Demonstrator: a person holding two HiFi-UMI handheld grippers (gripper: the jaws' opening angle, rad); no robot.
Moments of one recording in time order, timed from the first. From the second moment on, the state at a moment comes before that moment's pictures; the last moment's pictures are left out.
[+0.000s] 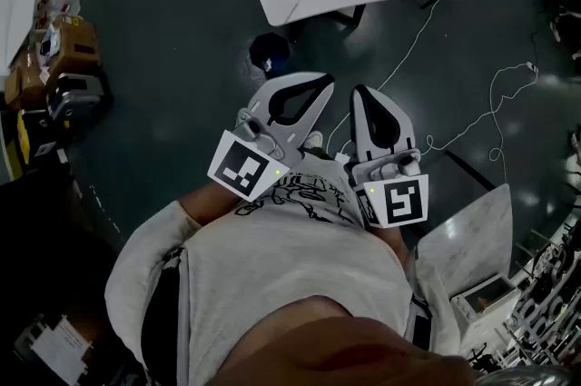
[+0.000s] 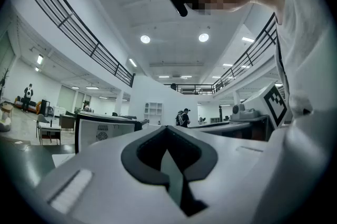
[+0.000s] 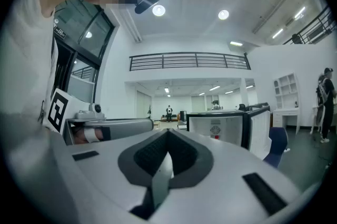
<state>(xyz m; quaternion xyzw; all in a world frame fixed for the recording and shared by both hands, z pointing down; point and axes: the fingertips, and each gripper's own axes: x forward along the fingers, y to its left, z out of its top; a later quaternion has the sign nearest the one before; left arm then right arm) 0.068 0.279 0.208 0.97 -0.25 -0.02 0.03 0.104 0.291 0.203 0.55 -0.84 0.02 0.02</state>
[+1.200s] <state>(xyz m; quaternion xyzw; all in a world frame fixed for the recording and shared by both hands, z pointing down) 0.148 0.253 0.217 0.96 -0.28 -0.03 0.04 0.184 0.264 0.211 0.52 -0.86 0.02 0.01</state>
